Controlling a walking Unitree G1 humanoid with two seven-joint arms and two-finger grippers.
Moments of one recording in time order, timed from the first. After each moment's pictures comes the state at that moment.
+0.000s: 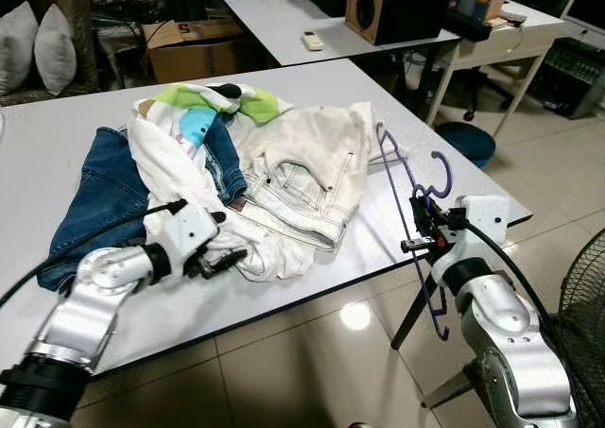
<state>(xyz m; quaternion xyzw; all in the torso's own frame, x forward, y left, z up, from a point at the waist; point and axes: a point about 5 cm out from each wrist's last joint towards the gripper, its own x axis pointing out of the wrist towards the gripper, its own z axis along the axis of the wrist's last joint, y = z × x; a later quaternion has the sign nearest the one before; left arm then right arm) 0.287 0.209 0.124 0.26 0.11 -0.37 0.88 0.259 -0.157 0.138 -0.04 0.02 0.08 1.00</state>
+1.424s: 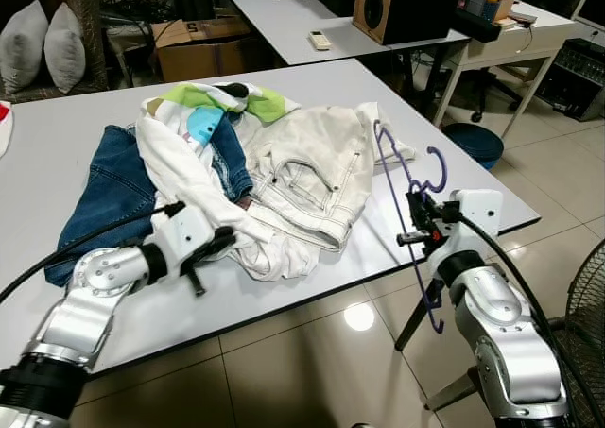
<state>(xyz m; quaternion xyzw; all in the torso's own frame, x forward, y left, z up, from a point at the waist) 0.288 0.203 0.126 0.26 0.08 -0.39 0.88 0.269 -0.155 0.137 -0.04 0.02 0.08 1.00</state>
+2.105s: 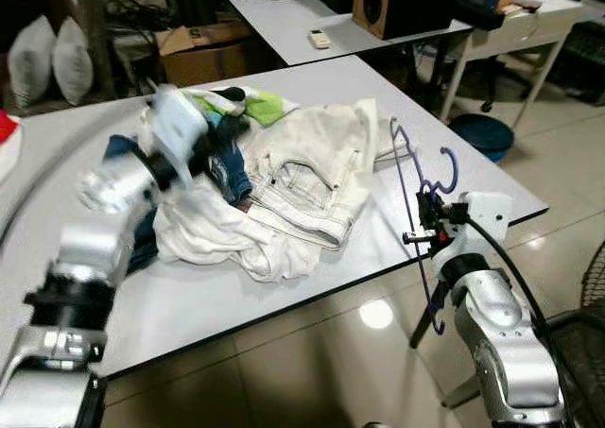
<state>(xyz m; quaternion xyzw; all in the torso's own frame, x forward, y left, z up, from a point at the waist) 0.338 0.184 0.203 0.18 -0.05 -0.34 0.92 0.263 -0.160 0.134 -0.03 0.02 0.04 1.00</state>
